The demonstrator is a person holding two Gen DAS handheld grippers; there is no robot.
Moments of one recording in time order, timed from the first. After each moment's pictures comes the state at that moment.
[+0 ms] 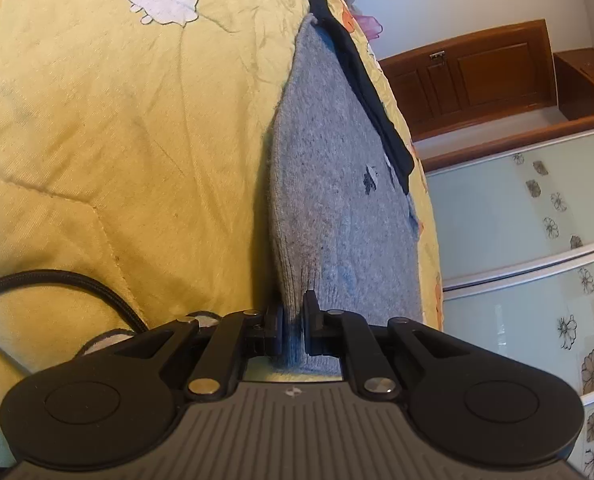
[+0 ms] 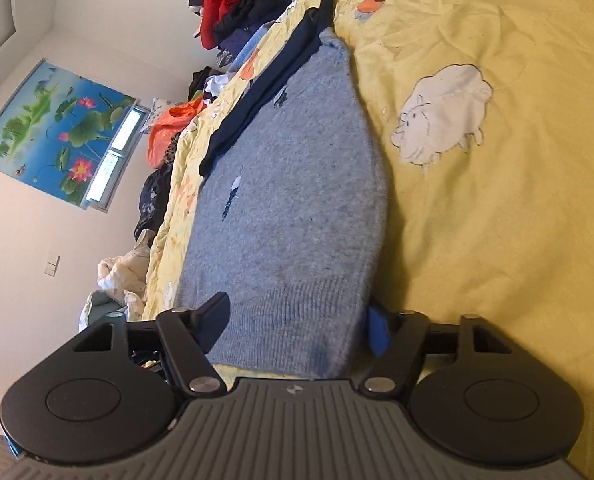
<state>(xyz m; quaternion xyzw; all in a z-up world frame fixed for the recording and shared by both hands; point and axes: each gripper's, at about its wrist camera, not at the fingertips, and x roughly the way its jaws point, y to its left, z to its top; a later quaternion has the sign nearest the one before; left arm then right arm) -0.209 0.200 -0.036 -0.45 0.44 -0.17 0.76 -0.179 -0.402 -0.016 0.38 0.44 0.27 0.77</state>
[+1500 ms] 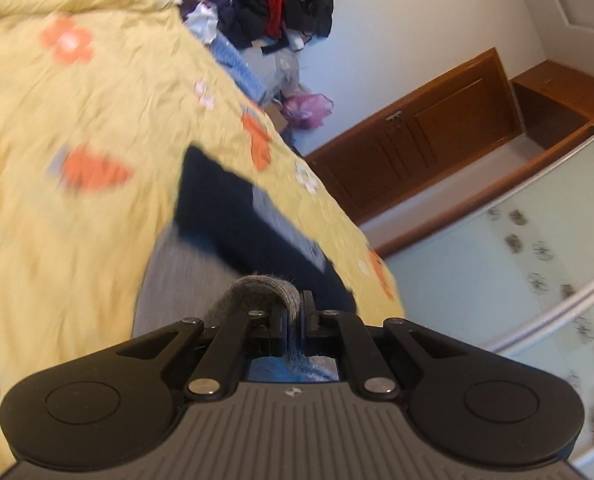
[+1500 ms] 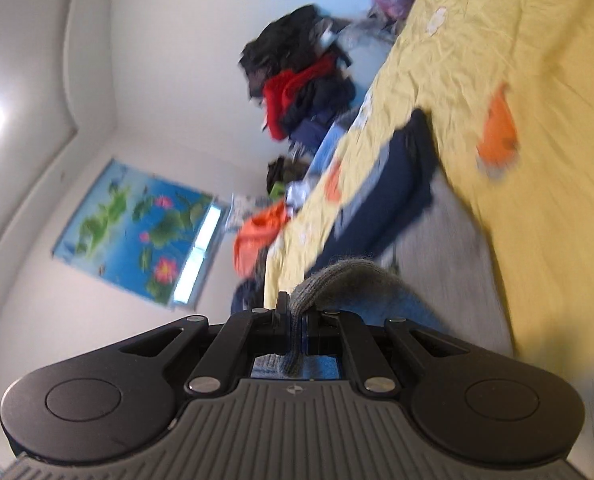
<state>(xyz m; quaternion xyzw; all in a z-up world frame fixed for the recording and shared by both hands) -0.007 0.198 0.108 -0.40 0.33 -0.15 0.84 0.023 -0.410 0.033 0.53 0.29 0.29 0.74</state>
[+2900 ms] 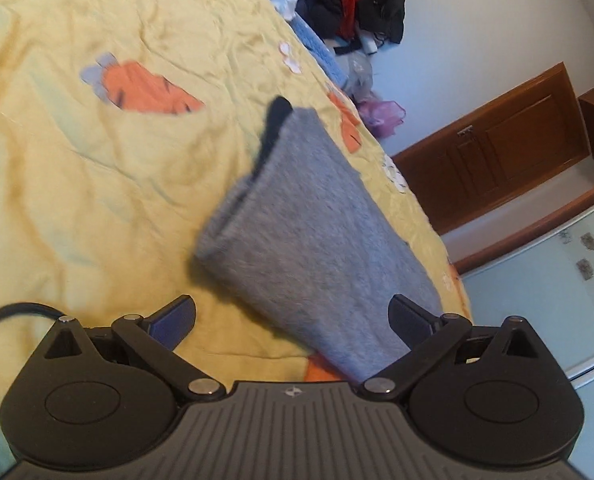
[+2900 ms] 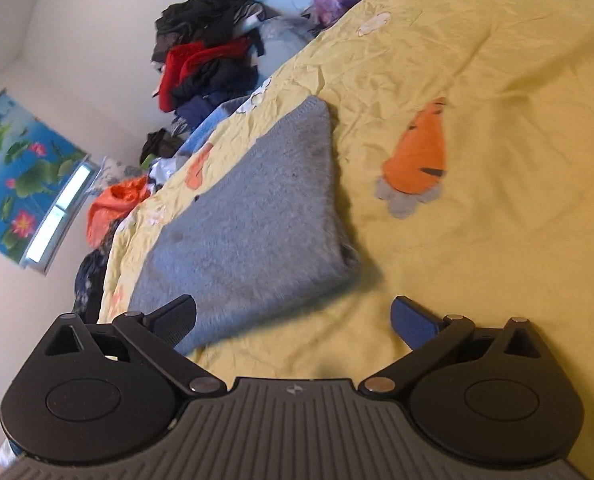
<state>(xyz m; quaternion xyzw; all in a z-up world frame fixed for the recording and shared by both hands) 0.017 0.158 0.001 -0.43 0.35 -0.07 0.83 0.053 -0.353 -0.008 0.36 0.37 0.17 0.84</state>
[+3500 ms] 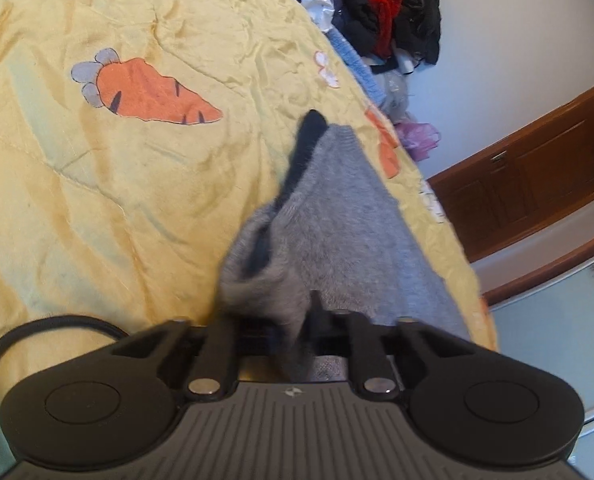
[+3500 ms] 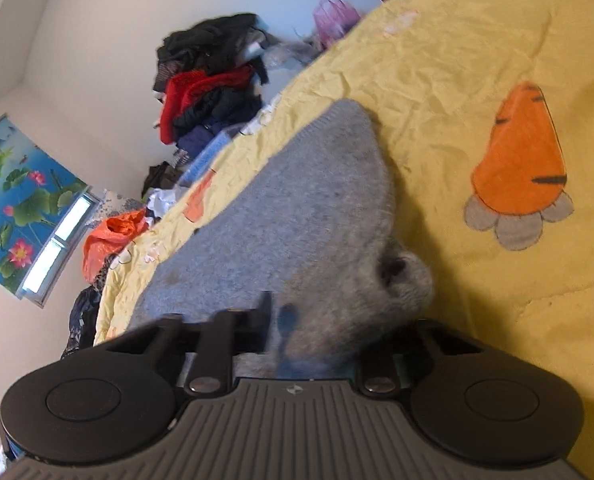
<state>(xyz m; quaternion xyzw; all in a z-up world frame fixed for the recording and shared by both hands) 0.058 0.155 -0.017 -0.42 0.35 0.01 0.84 0.101 -0.308 -0.037 0.36 0.34 0.15 0.86</state>
